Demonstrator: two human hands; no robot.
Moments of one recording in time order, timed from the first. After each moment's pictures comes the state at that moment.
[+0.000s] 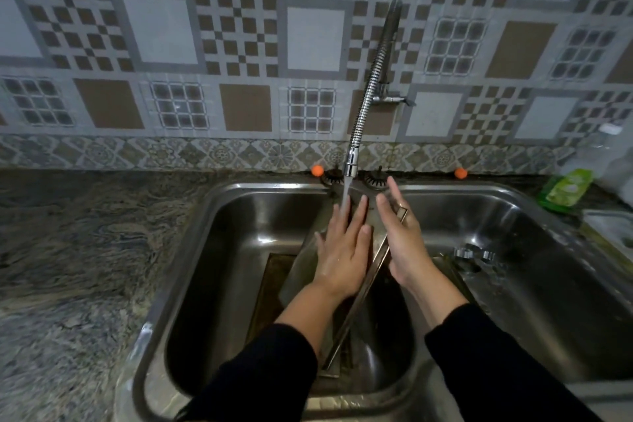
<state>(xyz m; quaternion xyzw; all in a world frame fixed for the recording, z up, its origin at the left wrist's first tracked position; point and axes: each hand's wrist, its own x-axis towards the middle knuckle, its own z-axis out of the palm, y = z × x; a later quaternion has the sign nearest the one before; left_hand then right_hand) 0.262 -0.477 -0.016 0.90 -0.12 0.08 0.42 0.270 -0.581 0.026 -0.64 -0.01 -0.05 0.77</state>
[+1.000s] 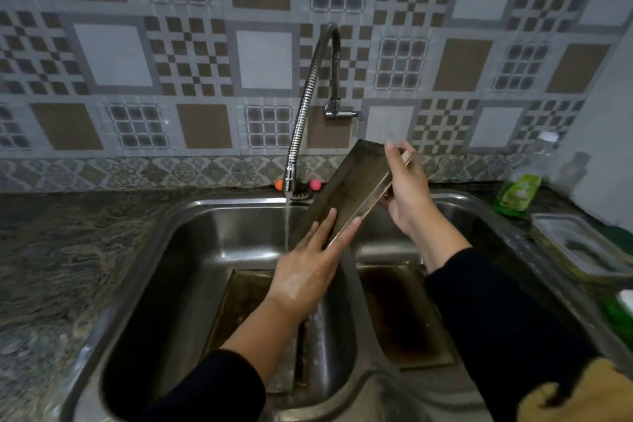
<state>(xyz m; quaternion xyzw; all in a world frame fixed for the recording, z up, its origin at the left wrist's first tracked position) 0.244 -0.502 0.007 0.94 -0.24 0.20 0.14 0.311 -0.666 0.107 -0.59 0.03 -0.09 0.80</state>
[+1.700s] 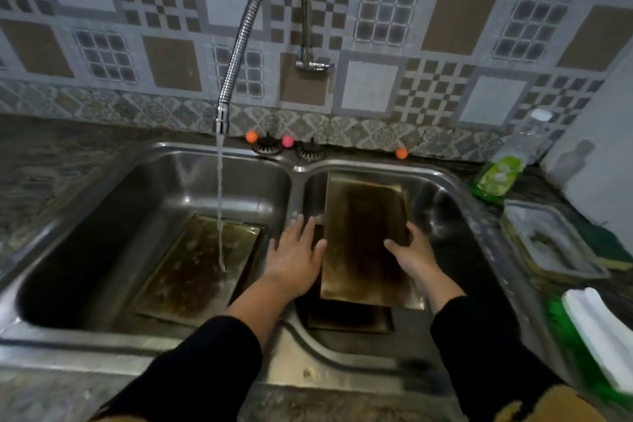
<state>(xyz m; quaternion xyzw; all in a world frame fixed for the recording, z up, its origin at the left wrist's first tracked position) 0.241 -0.618 -0.045 0.96 0.00 -0.05 0.27 0.294 -0.840 -0.042 -0.84 0.16 0.08 0.51</state>
